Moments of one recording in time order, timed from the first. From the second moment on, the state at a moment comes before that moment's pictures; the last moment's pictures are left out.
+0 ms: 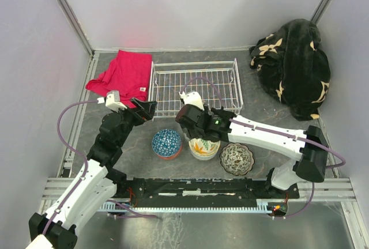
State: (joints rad) left arm -0.40 0.61 0.44 0.04 -0.11 -0.72; right arm 1.15 1.53 1.34 -0.81 0.49 0.59
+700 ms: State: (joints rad) left arm -0.41 0.57 0.44 0.04 -0.11 -0.72; right arm 1.15 1.69 1.32 -0.79 0.49 0.72
